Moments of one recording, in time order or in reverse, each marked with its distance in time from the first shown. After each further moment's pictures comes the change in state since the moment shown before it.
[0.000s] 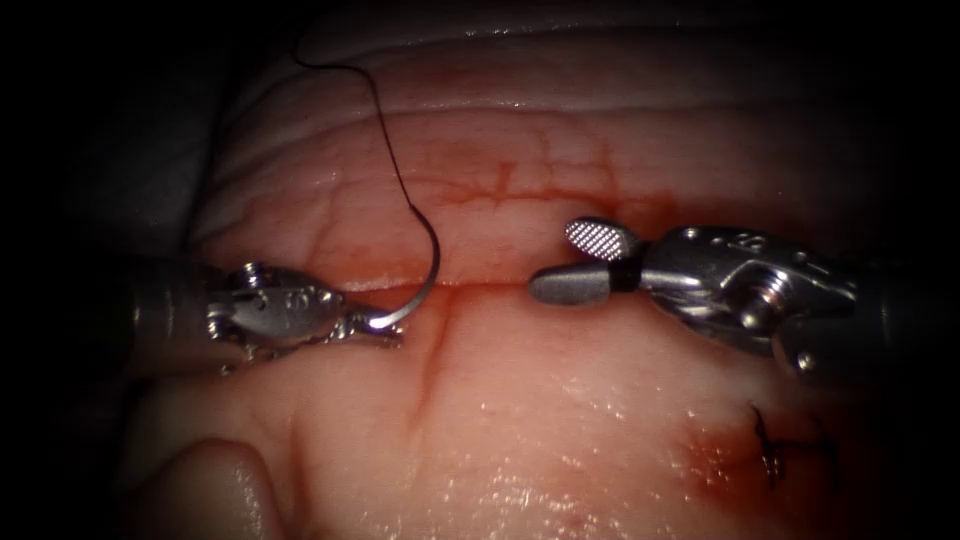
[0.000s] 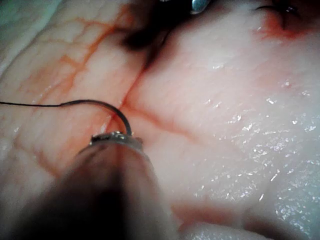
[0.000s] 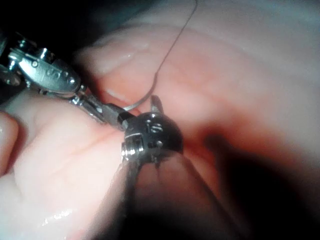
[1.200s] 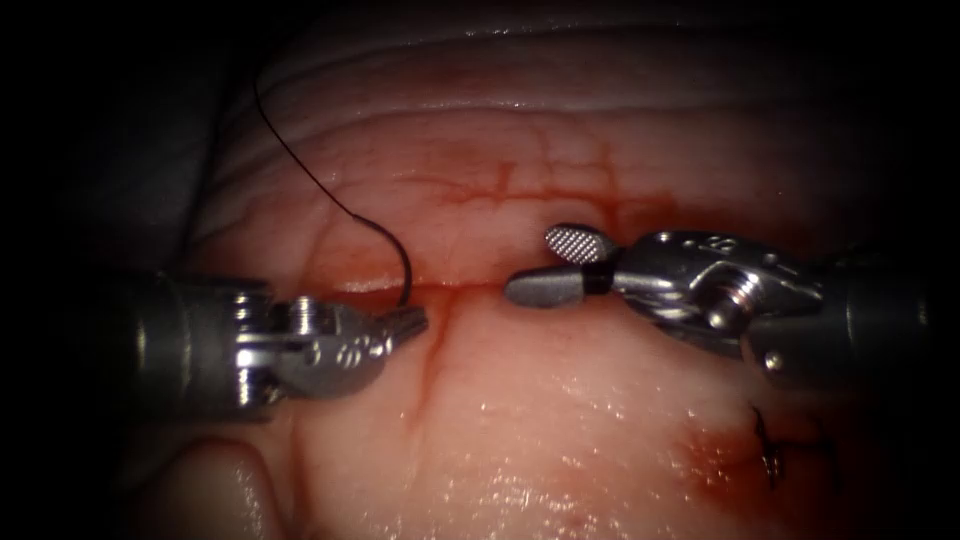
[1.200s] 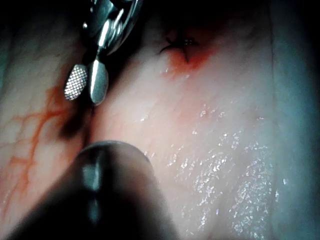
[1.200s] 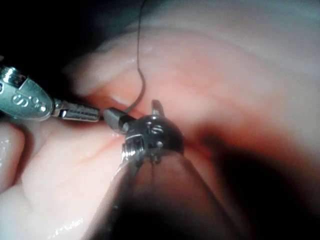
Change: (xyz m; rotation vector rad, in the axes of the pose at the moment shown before) right arm -0.001 -0.001 0.002 -0.037 -0.050 0.087; left arm 0.008 0.008 -0.005 0.506 -0.122 0.445
